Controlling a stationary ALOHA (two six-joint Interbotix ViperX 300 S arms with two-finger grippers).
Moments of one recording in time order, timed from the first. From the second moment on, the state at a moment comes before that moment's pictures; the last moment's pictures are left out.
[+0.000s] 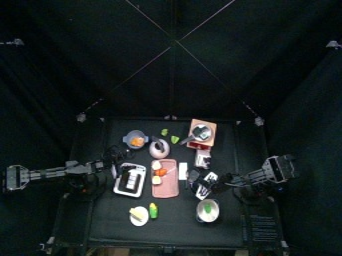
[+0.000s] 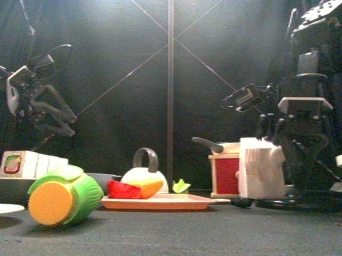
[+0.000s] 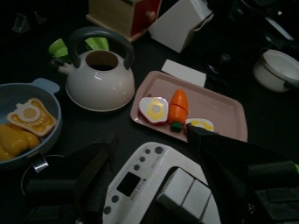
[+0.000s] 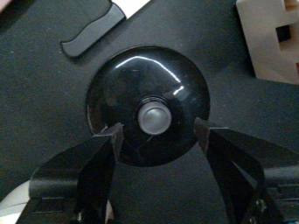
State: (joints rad) left arm 0.36 -0.81 1.37 0.09 -0.21 -0.27; right arm 0.18 -0.09 0.78 2.74 -0.84 -2.07
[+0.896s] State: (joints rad) left arm 0.36 -0.81 1.37 0.09 -0.21 -0.27; right arm 0.16 -0.05 0.79 2.73 -0.76 -2.07
